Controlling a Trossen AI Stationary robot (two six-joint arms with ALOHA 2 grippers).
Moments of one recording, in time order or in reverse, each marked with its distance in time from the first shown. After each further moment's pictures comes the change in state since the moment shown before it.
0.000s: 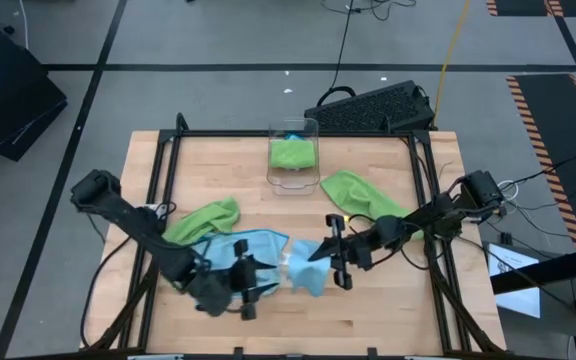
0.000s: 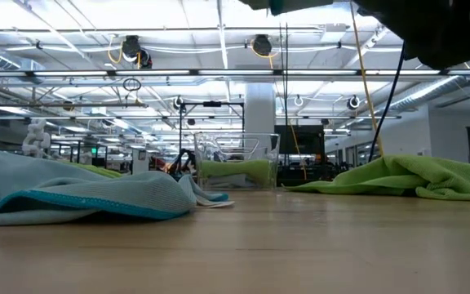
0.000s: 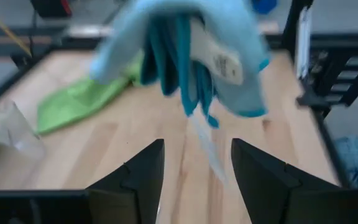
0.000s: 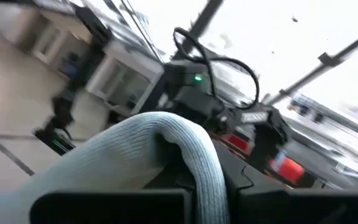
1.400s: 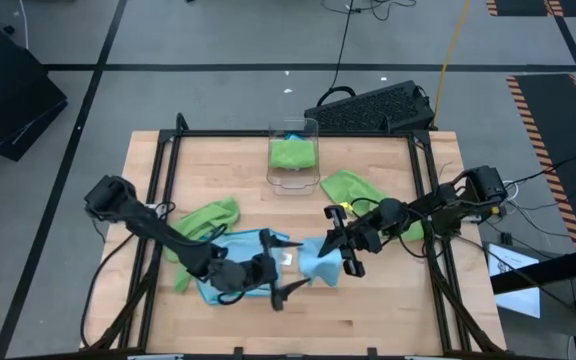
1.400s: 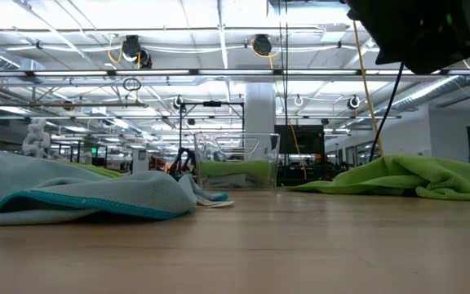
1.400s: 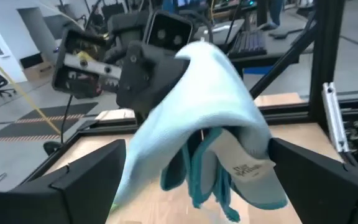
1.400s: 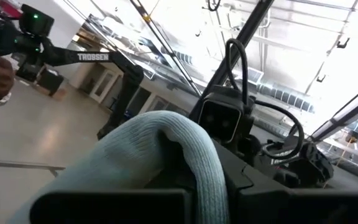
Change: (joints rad) left arm 0.127 0.126 0.010 0.569 -0.002 0.456; right arm -0.145 -0.053 -0.023 0.047 -0.355 0.161
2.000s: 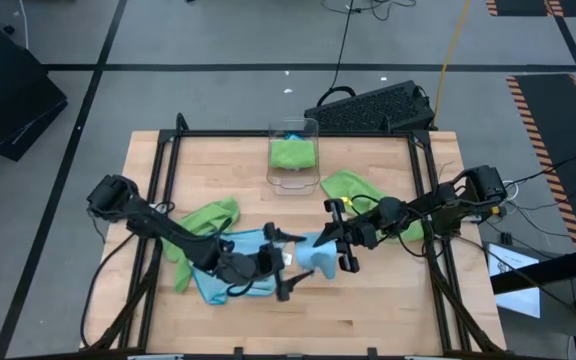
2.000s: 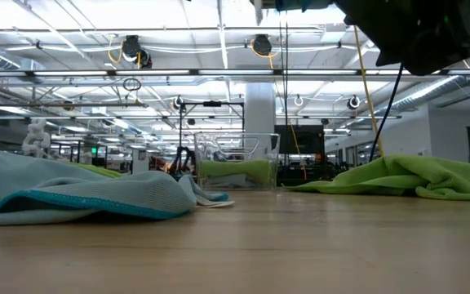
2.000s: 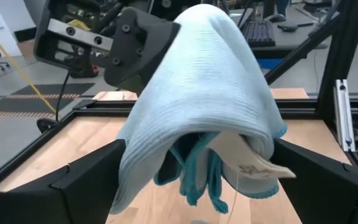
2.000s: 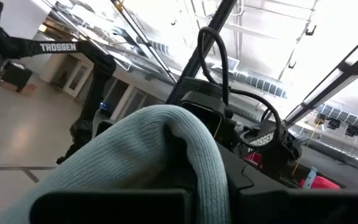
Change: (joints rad) left arm 0.058 0.012 0.000 -0.058 0.050 -0.119; right arm -0.014 0.000 0.000 -0.001 0.107 0.009
